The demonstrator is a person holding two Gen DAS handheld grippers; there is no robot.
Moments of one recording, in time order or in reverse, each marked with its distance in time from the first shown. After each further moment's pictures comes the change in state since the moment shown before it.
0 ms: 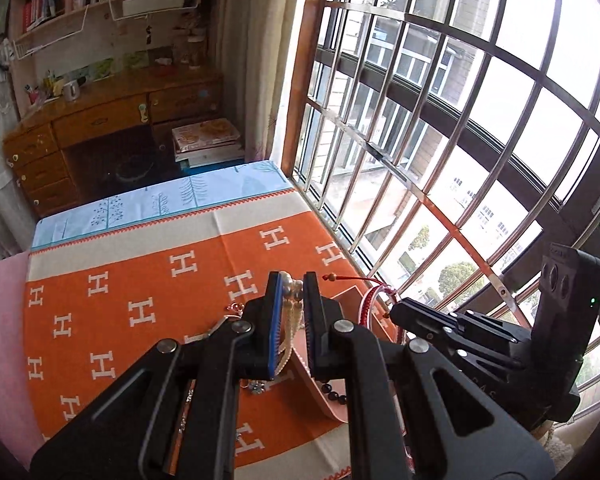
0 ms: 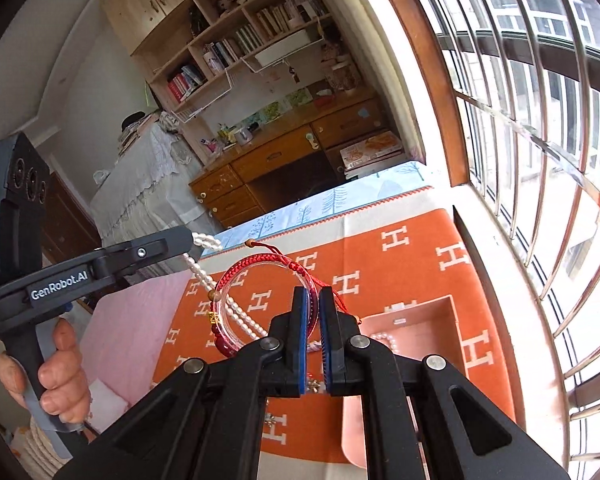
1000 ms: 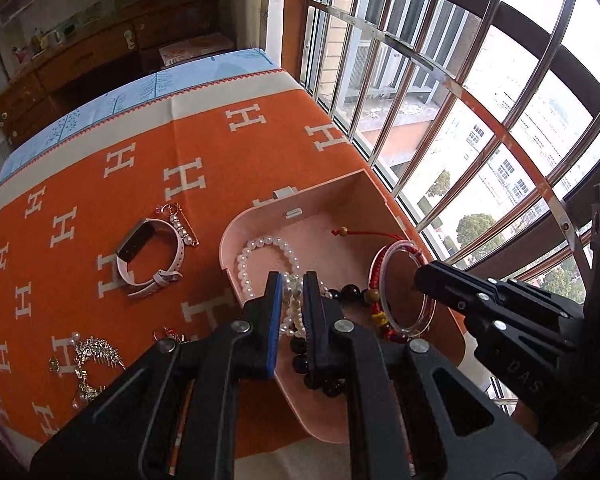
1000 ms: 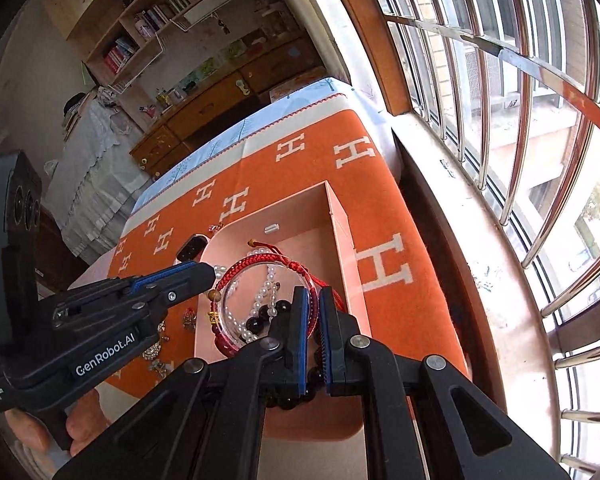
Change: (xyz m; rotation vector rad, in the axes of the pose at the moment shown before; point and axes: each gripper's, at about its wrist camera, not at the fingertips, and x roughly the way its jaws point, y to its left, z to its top) left arm 0.169 -0.039 -0.120 -0.014 0.237 0.094; right arm 0.072 -0.136 -0.094 0.105 0.186 -0.145
